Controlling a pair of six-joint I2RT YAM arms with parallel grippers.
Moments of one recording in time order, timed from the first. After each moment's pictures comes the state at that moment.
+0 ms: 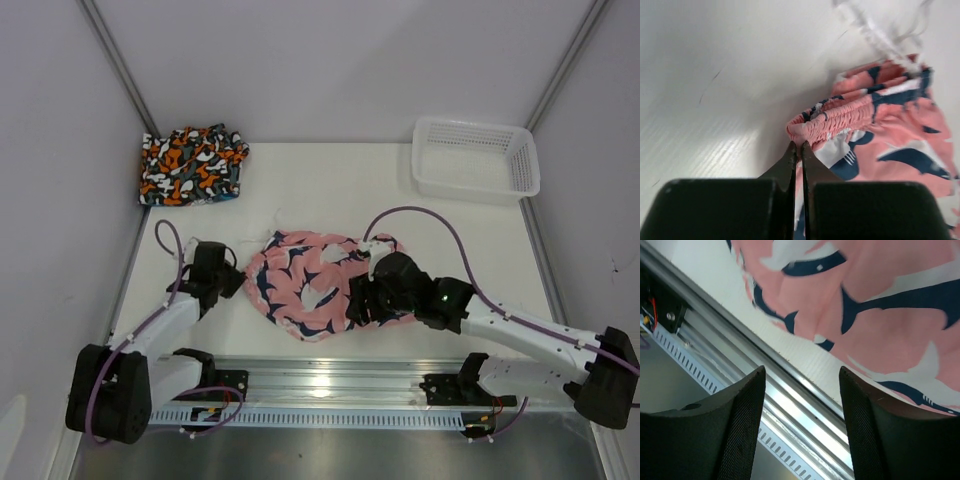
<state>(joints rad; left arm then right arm) -0.19 1.07 0.39 -0.19 -0.10 -1.05 0.97 1.05 0.80 -0.49 -0.01 0.53</state>
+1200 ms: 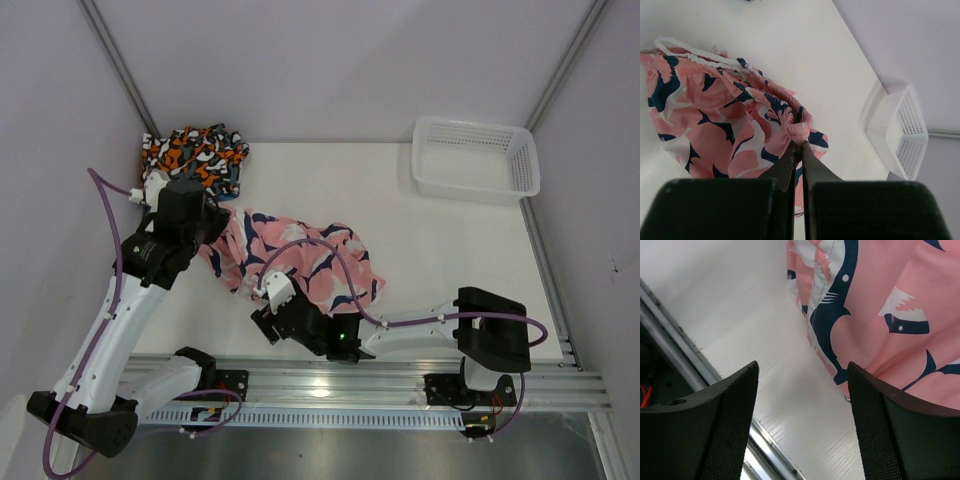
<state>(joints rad) -0.35 0.99 1.23 -0.83 -0.35 -1.11 1.40 1.70 1.02 0.24 0.51 0.25</state>
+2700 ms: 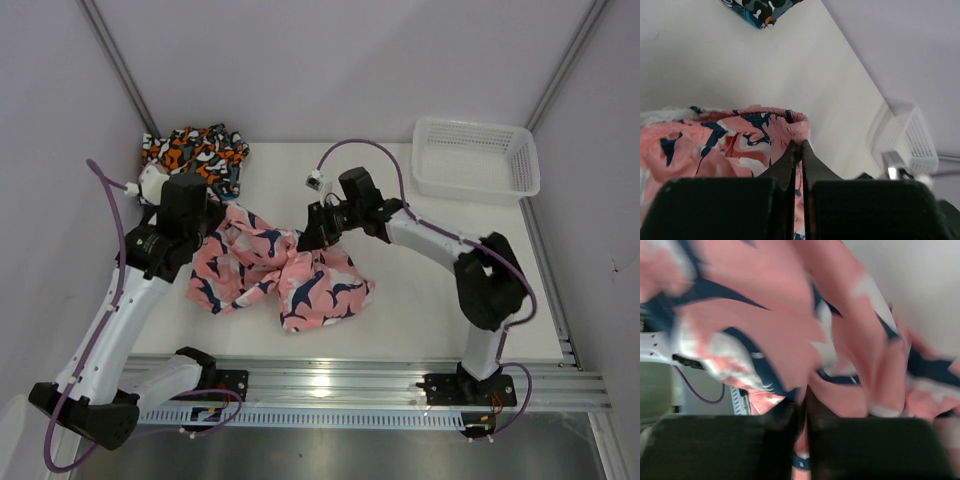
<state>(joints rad) -0.36 1.02 1.27 -0.83 -0.46 -1.09 0.70 1.77 1.38 -0.17 -0.75 0.30</state>
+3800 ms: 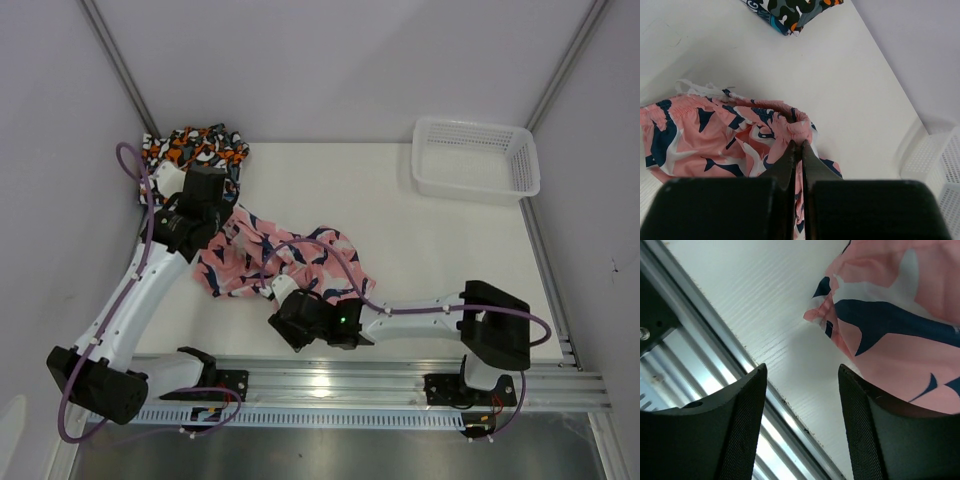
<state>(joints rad) -0.35 1.17 1.24 -0.78 -0.54 -1.09 1.33 1.67 1.07 -0.19 0.21 0.32</state>
